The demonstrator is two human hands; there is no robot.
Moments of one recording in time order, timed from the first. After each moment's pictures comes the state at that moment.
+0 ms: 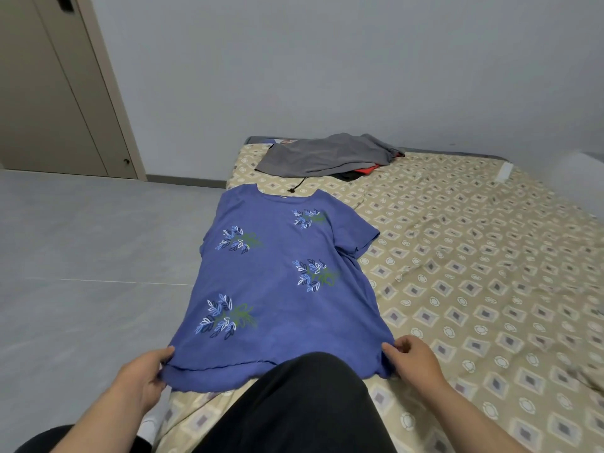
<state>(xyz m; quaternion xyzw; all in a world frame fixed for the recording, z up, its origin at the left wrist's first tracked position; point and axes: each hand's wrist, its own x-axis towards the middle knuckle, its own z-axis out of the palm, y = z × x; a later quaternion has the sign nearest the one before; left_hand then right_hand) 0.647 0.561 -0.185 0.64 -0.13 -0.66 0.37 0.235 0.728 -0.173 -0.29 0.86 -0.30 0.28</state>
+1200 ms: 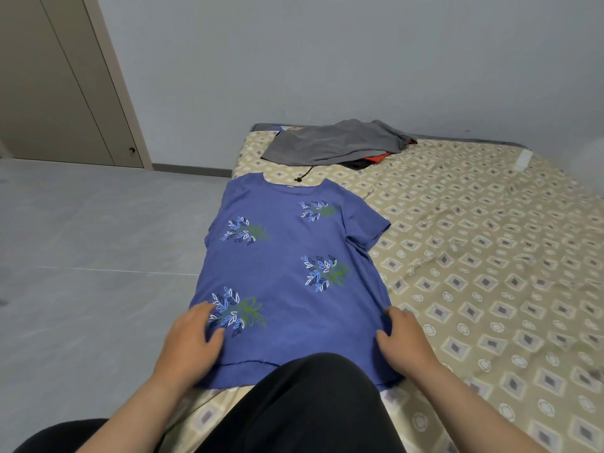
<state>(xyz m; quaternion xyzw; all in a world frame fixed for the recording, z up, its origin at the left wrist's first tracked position) 0.610 0.563 -0.185 0.59 -0.75 -0.23 0.20 0.248 0.689 -0.167 -0.45 0.86 -0.16 0.21</state>
